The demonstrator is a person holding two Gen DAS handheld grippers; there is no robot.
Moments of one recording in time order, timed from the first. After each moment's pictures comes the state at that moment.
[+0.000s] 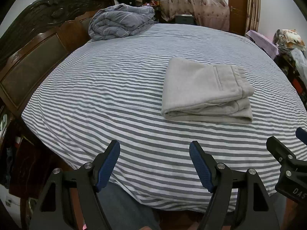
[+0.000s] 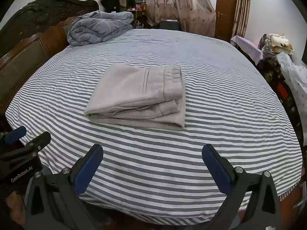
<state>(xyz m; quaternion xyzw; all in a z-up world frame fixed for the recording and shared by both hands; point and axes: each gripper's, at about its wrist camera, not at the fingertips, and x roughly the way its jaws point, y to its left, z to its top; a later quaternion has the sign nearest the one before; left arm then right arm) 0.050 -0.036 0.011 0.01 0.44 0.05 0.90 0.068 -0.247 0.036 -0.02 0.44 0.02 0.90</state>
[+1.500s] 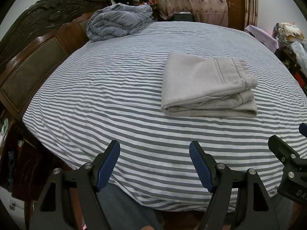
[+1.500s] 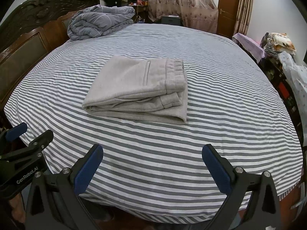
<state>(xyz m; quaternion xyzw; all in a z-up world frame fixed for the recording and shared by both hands) 0.058 -0.042 -0.009 0.04 0.44 0.05 0.89 0.070 -0.250 0.022 -0.03 0.45 0.02 0.89</state>
